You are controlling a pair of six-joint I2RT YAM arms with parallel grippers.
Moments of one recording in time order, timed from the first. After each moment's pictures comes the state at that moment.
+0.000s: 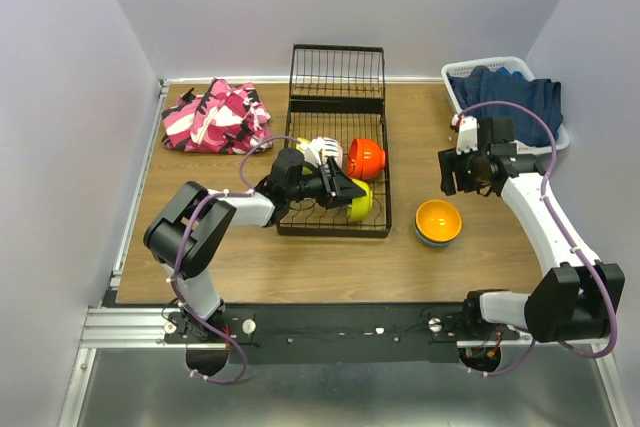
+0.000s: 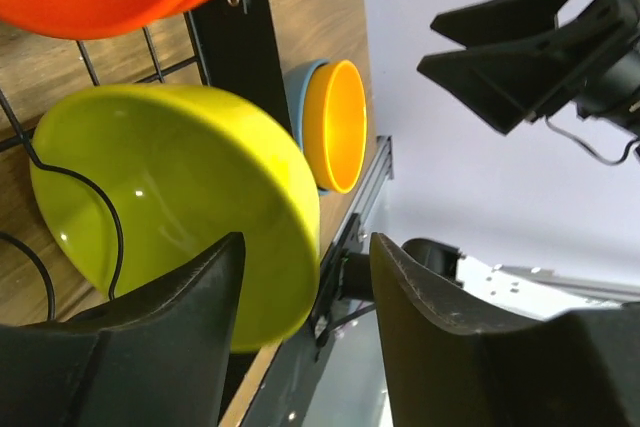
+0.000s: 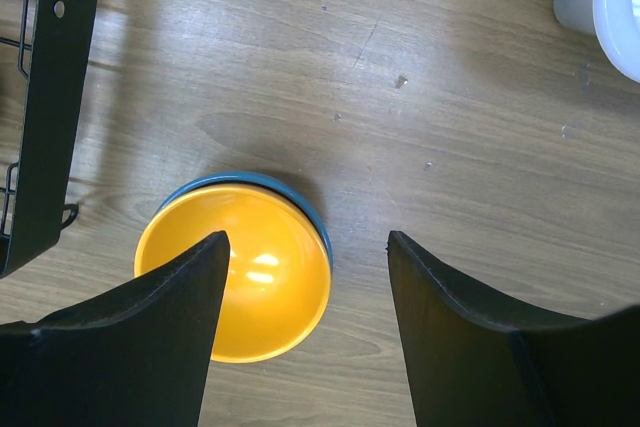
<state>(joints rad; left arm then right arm) -0.59 1.76 0.76 0.69 0.62 -1.15 0.06 1.27 1.04 -0.73 -0.10 -0.19</state>
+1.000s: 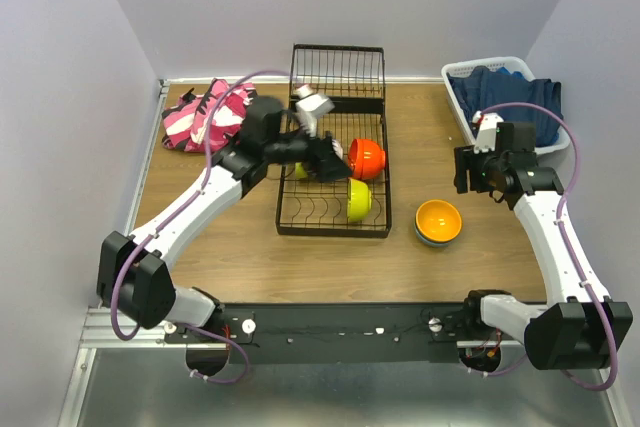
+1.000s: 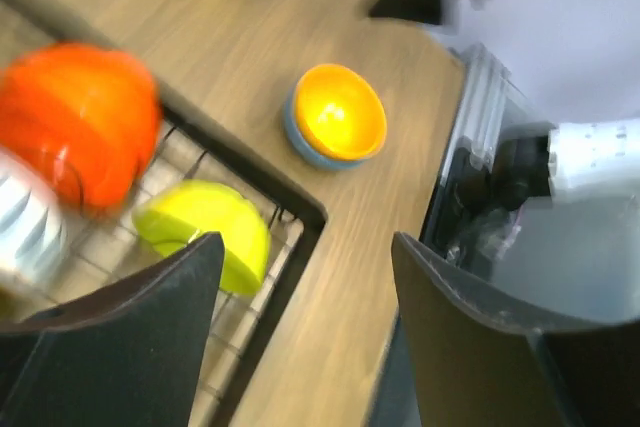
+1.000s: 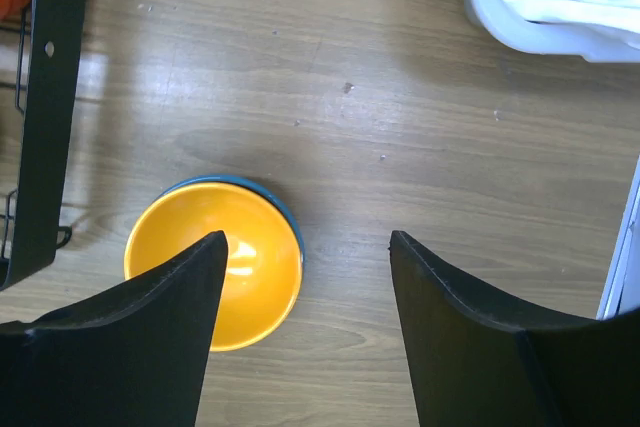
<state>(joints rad) -0.47 1.38 1.06 -0.05 0.75 -0.40 0.02 1.13 1.02 -0.72 -0.06 -0.16</state>
